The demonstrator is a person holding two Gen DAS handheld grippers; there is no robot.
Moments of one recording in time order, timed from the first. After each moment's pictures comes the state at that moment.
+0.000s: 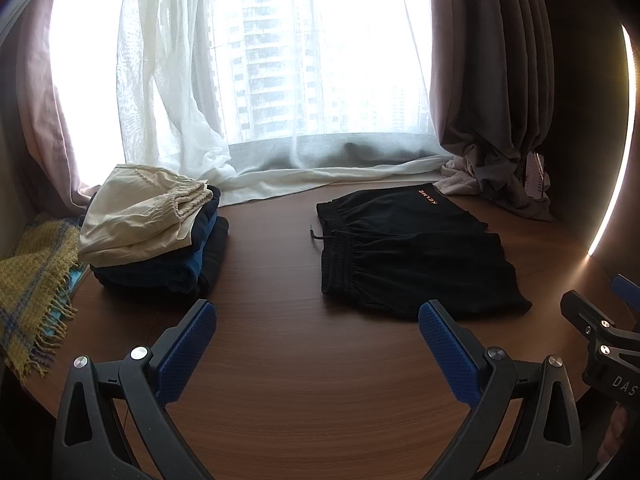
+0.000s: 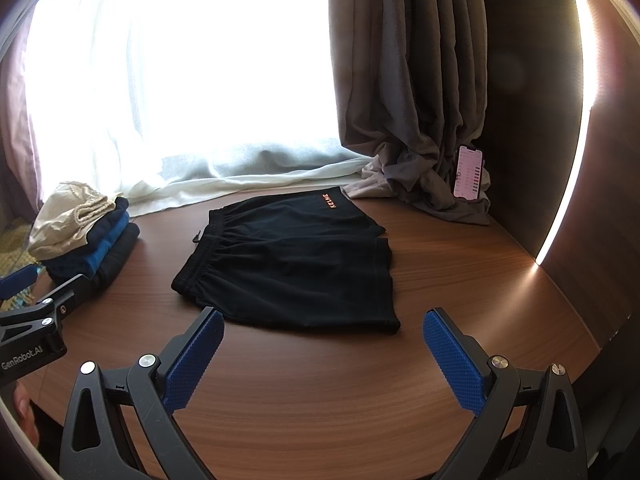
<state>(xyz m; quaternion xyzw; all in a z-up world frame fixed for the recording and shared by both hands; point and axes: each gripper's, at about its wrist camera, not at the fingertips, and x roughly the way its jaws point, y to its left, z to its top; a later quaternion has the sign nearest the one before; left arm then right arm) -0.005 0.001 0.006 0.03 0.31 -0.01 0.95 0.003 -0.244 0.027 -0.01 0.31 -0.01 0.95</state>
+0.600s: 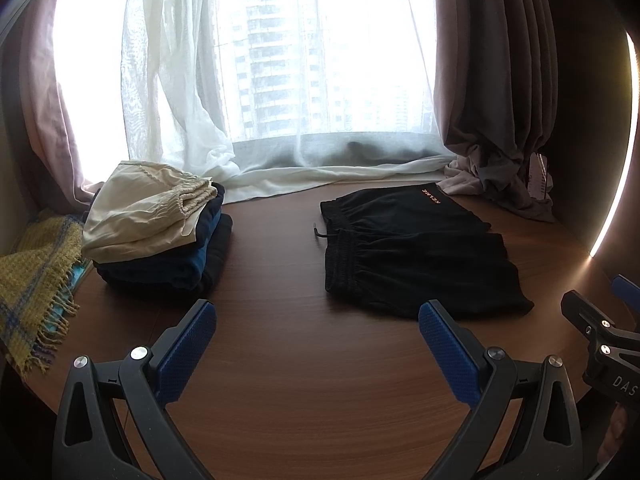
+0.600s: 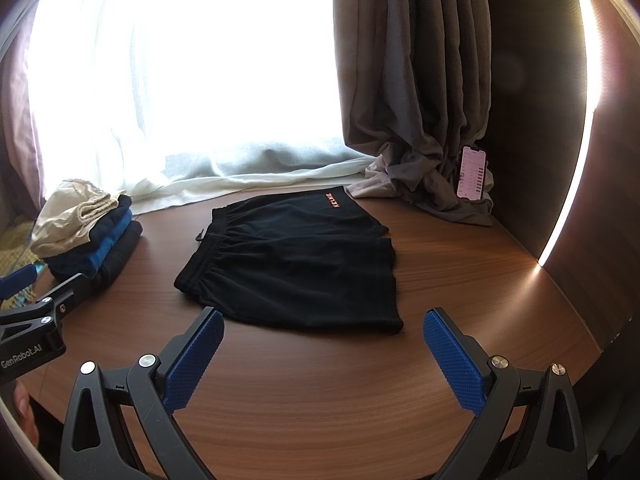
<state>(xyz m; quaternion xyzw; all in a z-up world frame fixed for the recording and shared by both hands) -0.008 0.005 0.005 0.03 0.31 0.00 0.95 0.007 -0.241 0.028 -0.01 0.31 -0.01 0.95</state>
